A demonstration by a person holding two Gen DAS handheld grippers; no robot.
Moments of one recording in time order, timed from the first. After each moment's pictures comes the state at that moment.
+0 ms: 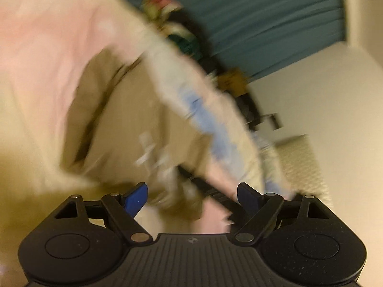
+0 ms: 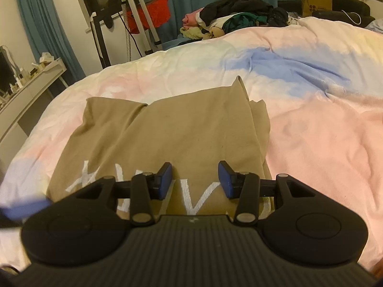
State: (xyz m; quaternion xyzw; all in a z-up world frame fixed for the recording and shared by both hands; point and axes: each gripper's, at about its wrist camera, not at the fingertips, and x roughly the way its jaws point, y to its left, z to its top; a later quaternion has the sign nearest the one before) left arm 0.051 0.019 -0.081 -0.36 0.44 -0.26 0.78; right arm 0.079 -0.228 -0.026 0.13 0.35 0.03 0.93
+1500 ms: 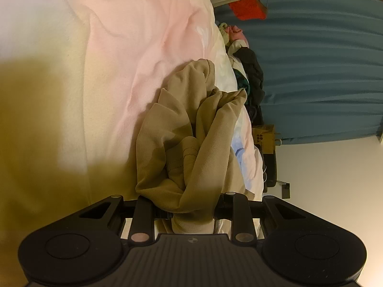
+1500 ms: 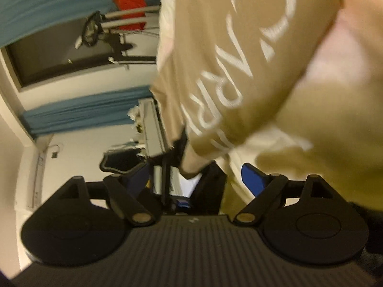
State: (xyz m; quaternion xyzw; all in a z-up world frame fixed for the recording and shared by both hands) left arm 0.088 0.039 -0.137 -0.53 0.40 -0.14 0.73; right arm 0.044 -0.236 -0.100 0.65 0.41 0.19 0.61
